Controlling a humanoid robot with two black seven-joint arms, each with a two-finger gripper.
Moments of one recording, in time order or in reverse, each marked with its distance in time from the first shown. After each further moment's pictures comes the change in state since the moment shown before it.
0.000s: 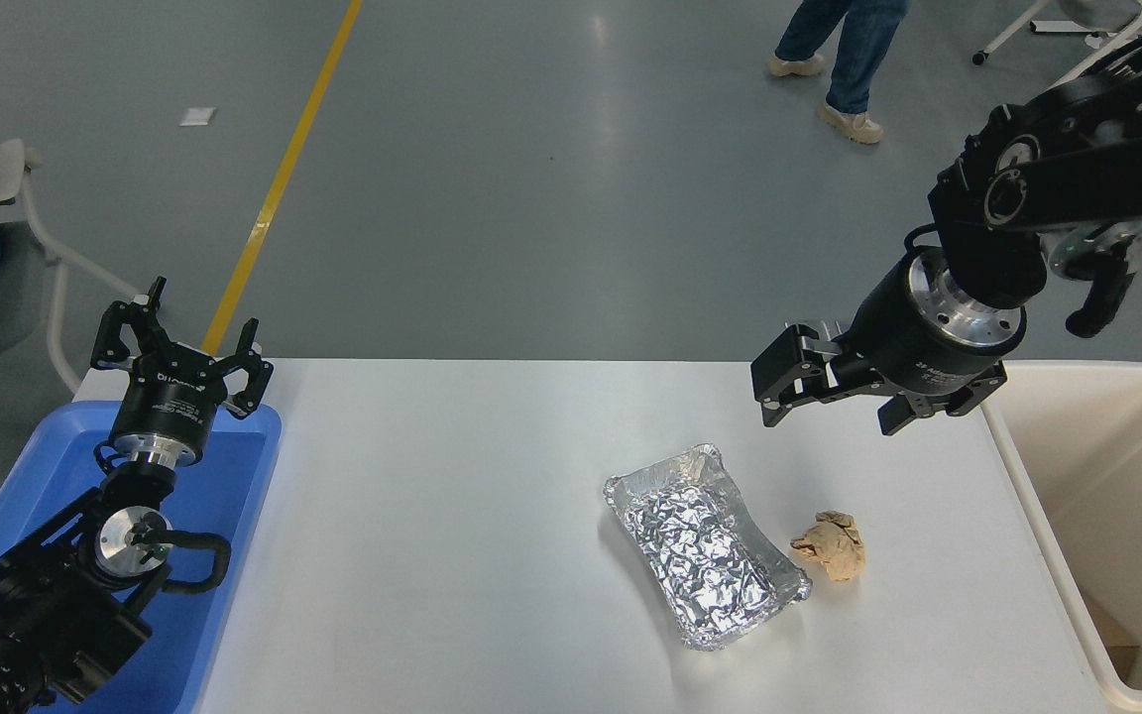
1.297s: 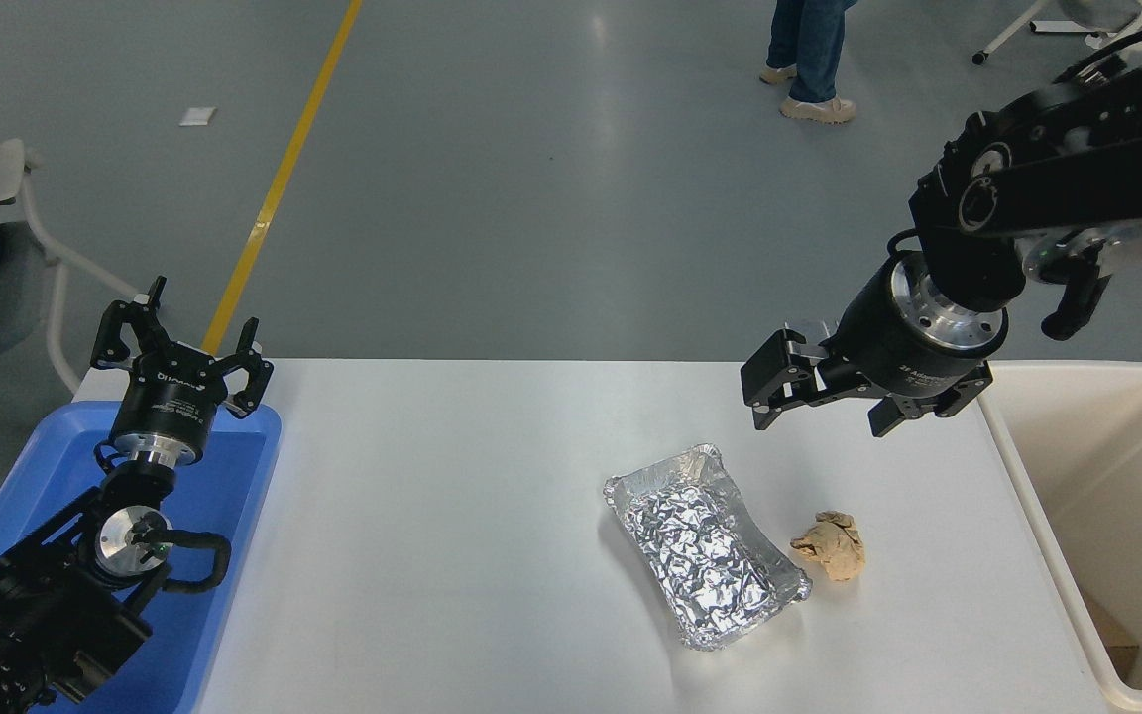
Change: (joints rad) left arm -0.001 0.000 0.000 0.000 0.000 0.000 0.000; right arm -0.027 0.038 -0.005 -0.032 0.018 0.000 0.001
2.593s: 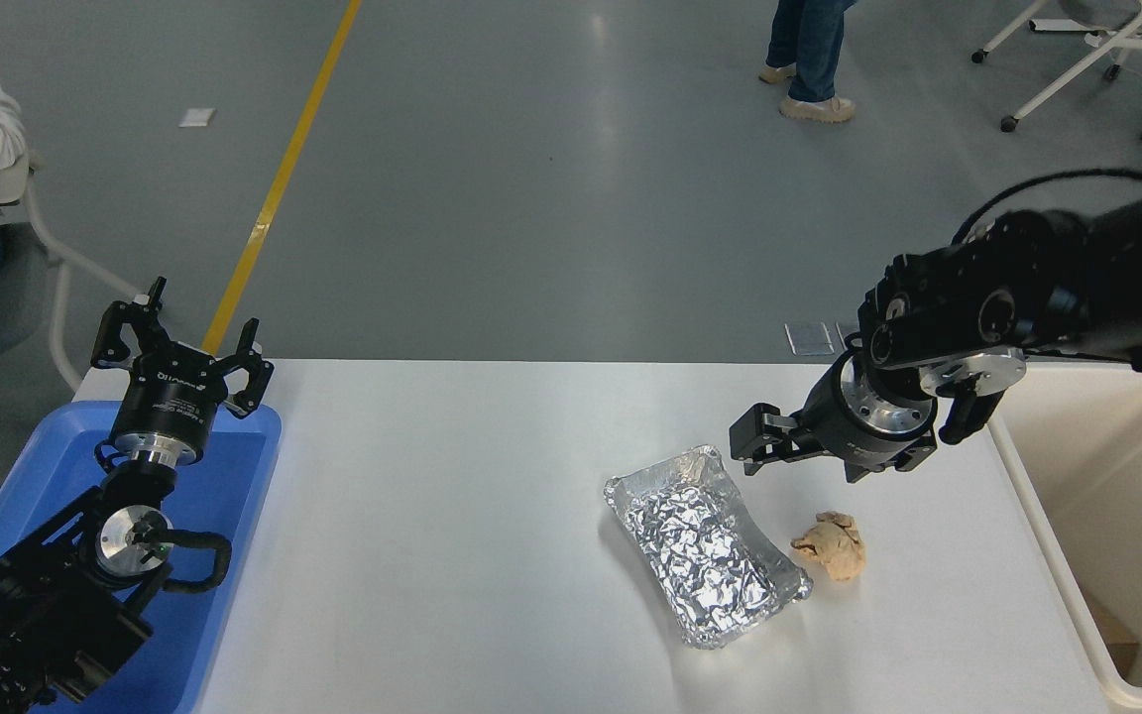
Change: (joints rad) left arm 0.000 0.000 0.000 0.000 0.000 -0.001 0.000; right arm -0.488 0.159 0.027 -0.219 -0.094 -0.333 0.003
